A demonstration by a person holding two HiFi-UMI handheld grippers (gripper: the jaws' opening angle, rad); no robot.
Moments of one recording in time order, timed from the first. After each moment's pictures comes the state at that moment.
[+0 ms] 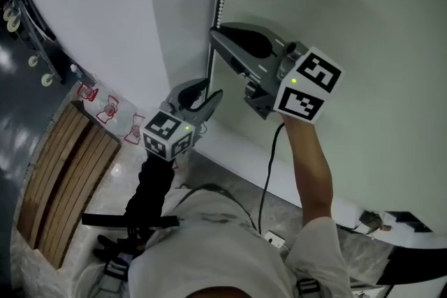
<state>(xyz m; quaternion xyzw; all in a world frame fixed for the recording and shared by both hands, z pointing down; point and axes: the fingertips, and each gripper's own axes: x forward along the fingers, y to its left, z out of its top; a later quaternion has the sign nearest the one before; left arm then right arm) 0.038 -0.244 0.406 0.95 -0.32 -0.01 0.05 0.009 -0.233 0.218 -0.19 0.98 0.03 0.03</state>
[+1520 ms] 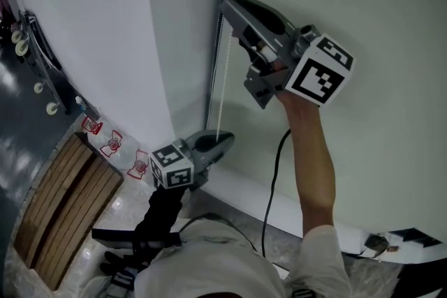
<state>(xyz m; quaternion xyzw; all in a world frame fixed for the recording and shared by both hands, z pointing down) 0.072 -0.208 0.393 0.97 -0.14 -0.11 0.14 0.016 -0.264 0.090 -0.19 0.97 0.06 0.15</state>
